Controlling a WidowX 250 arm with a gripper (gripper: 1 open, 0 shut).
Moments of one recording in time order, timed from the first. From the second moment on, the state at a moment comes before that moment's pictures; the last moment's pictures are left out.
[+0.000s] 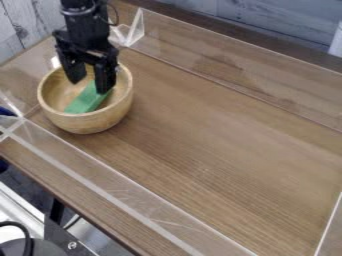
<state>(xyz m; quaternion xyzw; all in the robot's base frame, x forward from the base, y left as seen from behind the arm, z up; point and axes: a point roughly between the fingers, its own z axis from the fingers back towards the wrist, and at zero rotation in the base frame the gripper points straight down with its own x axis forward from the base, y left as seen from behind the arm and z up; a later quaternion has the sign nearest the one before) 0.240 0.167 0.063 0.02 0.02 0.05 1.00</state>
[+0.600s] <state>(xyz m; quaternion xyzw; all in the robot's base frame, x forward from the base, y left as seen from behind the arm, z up) 0.239 0.173 0.045 0.02 0.03 0.06 1.00</state>
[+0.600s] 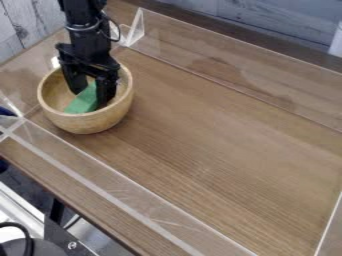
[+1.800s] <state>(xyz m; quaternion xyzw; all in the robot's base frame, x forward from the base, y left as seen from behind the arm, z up) 0.238 0.169 0.039 0.01 0.04 0.07 1.00</state>
